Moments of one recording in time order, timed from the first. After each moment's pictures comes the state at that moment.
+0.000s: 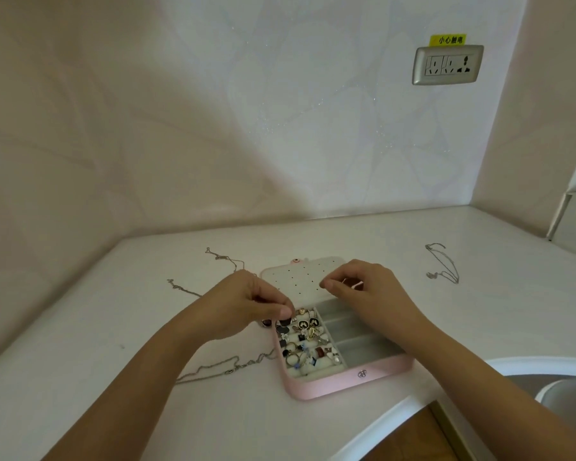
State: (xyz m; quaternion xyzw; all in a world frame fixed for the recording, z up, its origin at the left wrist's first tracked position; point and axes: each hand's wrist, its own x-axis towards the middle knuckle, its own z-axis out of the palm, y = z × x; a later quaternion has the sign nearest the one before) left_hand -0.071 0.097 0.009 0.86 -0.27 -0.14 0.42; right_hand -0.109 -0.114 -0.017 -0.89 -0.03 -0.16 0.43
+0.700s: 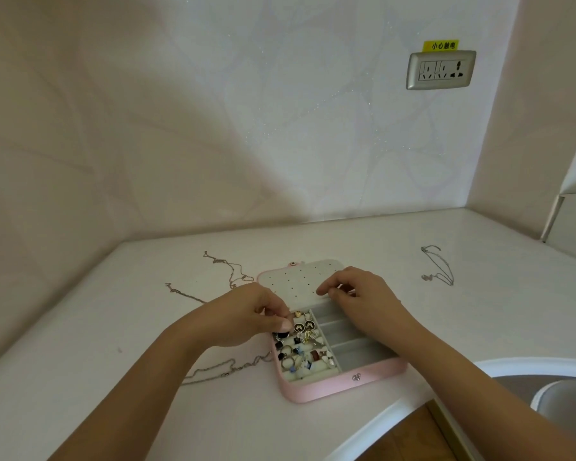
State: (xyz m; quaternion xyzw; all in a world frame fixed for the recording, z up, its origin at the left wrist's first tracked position) left_hand -0.072 0.089 0.008 0.90 -0.33 -0.14 0.25; right_hand -0.104 -0.117 -0.025 -0.92 -0.03 -0.13 0.38
